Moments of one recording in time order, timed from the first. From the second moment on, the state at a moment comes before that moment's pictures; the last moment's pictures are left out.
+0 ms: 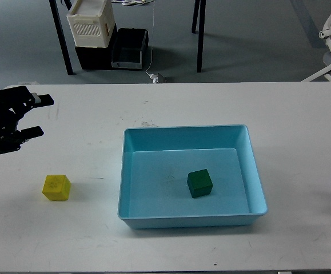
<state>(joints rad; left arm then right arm) -0.30 1.22 -0.95 -1.68 0.63 -0.49 0.13 -0.12 -0.35 1.59 1.32 0.60 0.49 -0.31</state>
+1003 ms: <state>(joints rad) -0.42 1.22 -1.05 -1.59 0.13 -0.49 0.25 -0.12 -0.44 1.57 1.32 0.57 0.49 -0.31</state>
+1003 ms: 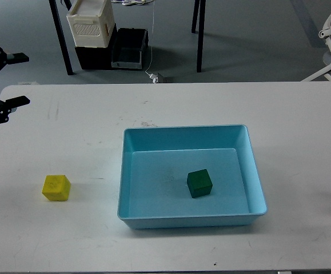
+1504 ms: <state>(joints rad) -0.47 1.18 -1.12 -1.50 0.18 -0.49 0.34 -0.13 -0.44 1.58 1.32 0.57 0.49 -0.31</state>
